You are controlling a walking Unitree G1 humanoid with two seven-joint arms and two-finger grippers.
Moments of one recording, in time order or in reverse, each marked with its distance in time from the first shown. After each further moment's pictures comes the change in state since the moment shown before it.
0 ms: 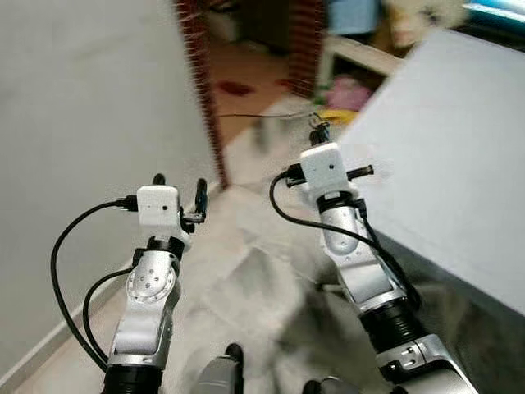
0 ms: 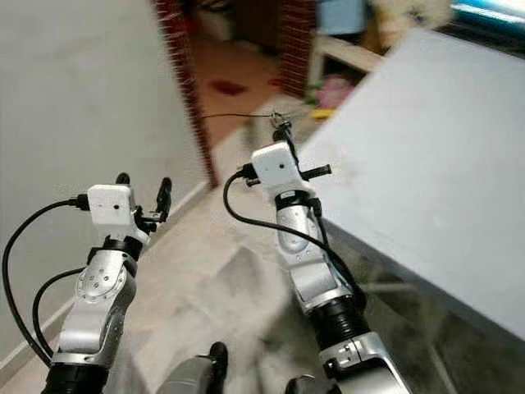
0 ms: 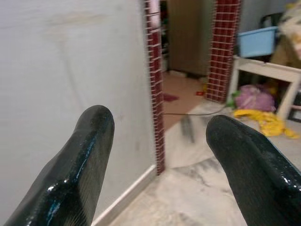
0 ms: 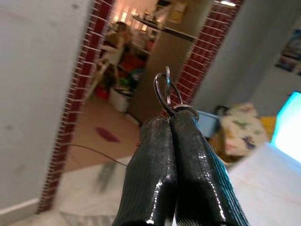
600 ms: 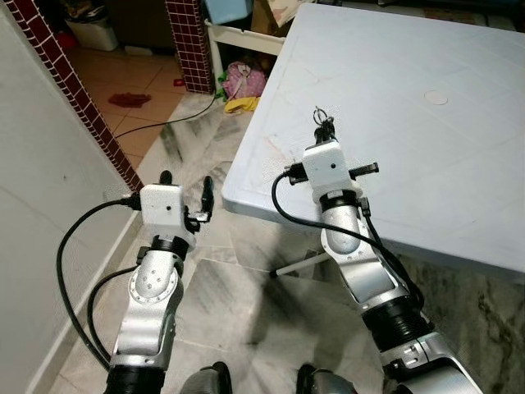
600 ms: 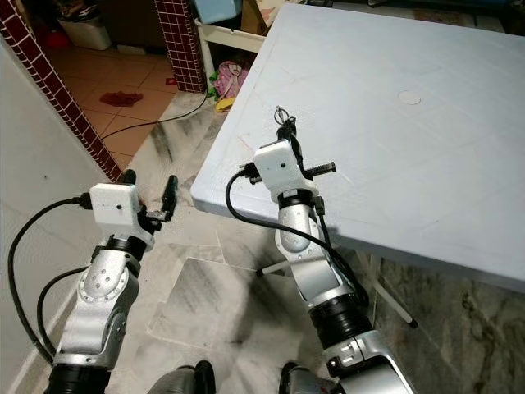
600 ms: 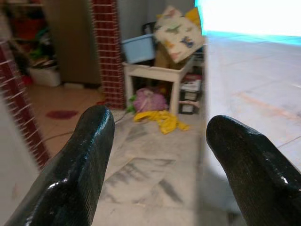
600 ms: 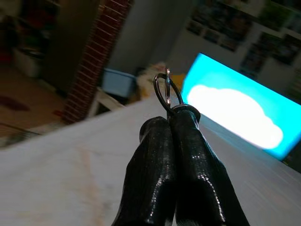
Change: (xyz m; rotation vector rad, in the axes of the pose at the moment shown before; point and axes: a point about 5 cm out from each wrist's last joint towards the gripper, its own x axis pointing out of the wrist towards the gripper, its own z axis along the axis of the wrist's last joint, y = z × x) left arm 0.001 -0.010 0.006 -0.027 -0.044 -0.062; right arm 0.000 0.002 0.003 -0.029 -0.025 -0.009
